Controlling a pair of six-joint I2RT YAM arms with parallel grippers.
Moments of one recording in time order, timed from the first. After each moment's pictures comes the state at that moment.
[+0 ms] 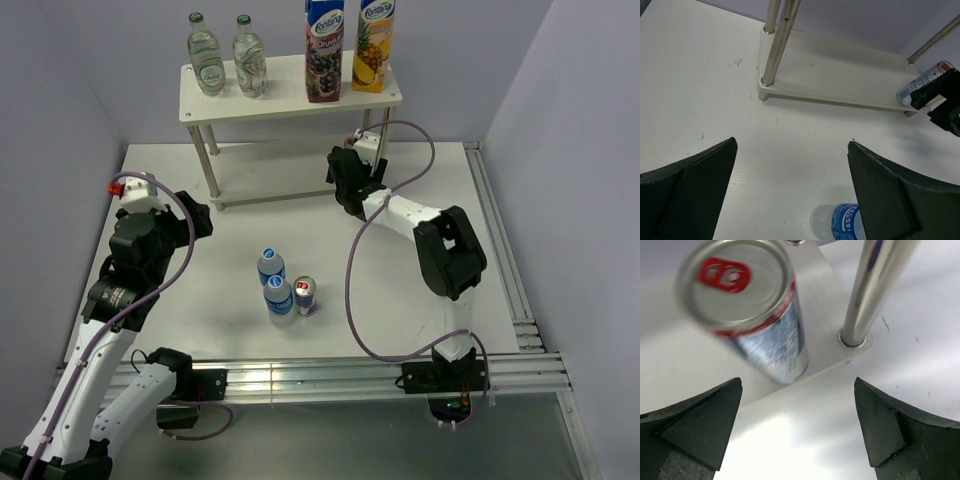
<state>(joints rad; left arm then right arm) -0.30 0.72 0.92 -0.43 -0.29 -0.41 0.52 2.00 1.44 0.03 0.73 0.45</state>
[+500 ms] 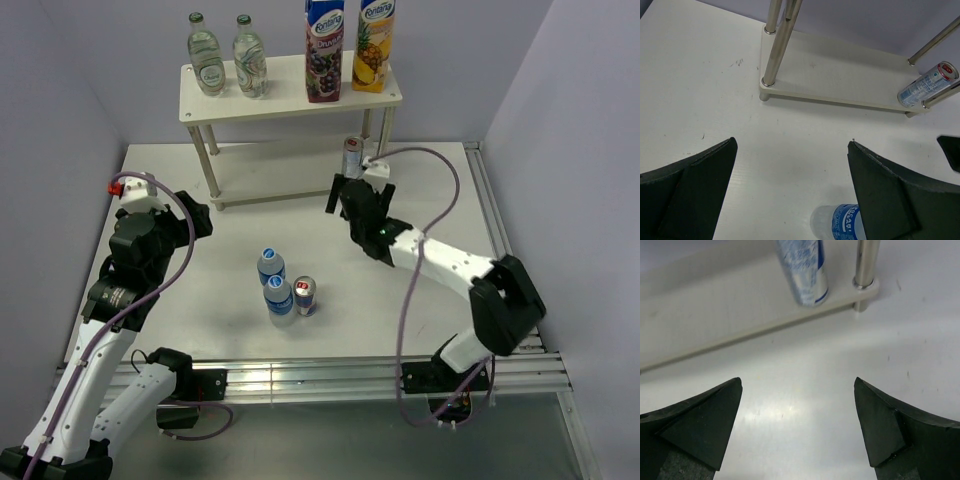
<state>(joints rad) -0.30 0.72 0.92 -0.43 -0.29 -0.41 0.65 1.55 1.04 0.05 0.66 0.50</state>
